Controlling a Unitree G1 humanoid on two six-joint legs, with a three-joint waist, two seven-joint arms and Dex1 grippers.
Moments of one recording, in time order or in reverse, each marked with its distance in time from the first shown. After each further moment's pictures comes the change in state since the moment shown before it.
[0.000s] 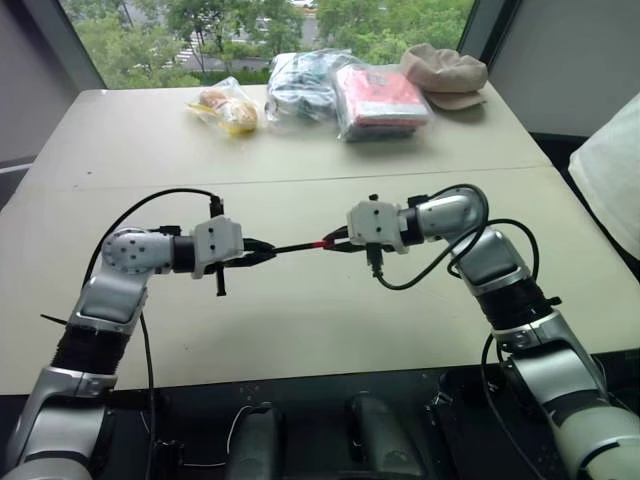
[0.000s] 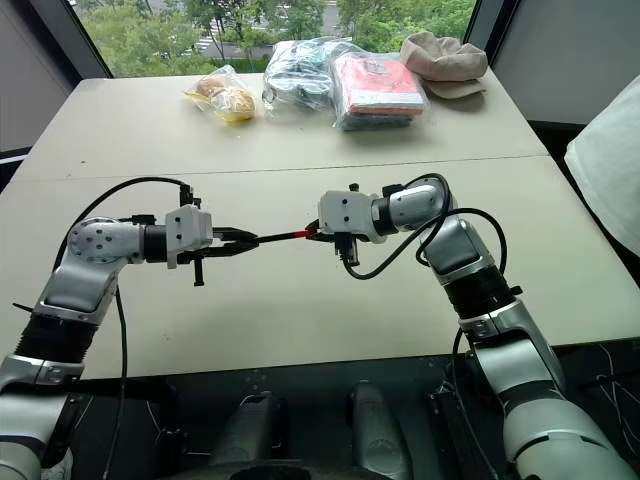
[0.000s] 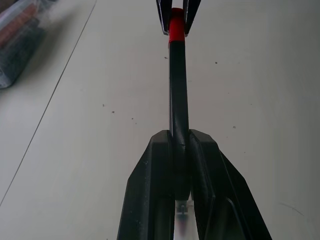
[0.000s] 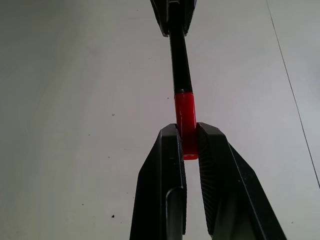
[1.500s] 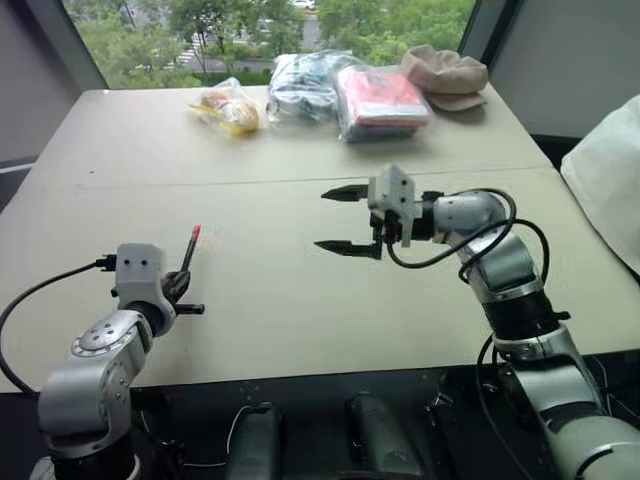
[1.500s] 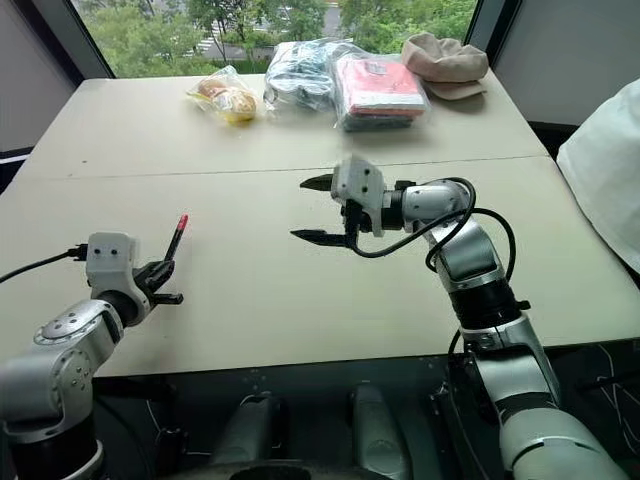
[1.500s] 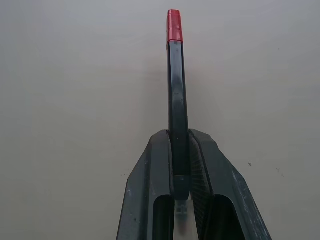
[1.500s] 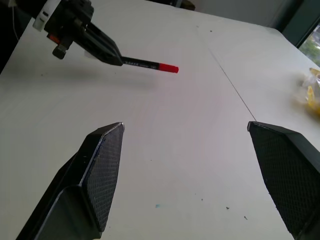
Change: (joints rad) left arm 0.409 -0.384 0.488 -0.772 -0.108 1.290 0.980; right arm 0.052 0.024 -0.154 -0.158 0.302 0.253 -0.139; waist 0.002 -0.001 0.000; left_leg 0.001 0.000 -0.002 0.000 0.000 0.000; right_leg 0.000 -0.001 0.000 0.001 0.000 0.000
